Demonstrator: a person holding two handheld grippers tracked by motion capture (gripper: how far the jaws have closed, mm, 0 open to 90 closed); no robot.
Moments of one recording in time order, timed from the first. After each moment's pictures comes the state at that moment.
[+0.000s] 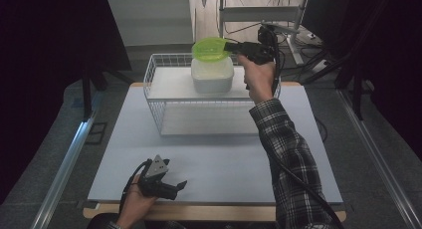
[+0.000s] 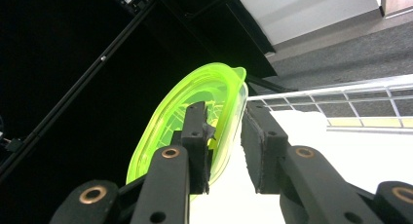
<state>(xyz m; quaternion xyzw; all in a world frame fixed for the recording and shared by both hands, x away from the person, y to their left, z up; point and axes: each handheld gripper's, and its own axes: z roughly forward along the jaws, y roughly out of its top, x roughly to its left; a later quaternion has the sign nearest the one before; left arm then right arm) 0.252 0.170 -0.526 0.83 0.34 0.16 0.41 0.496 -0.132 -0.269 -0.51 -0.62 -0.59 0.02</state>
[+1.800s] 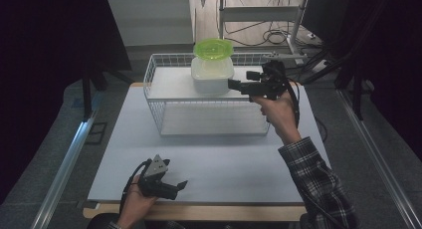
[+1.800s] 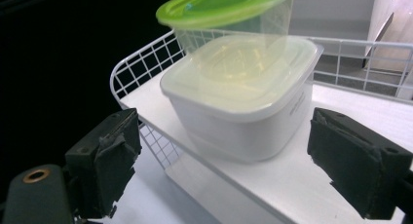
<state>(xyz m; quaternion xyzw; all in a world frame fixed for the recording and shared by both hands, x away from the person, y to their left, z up) 0.252 0.170 -0.525 0.82 0.35 0.15 0.42 0.420 -0.159 -0.301 -0.36 -0.75 -0.55 -0.10</state>
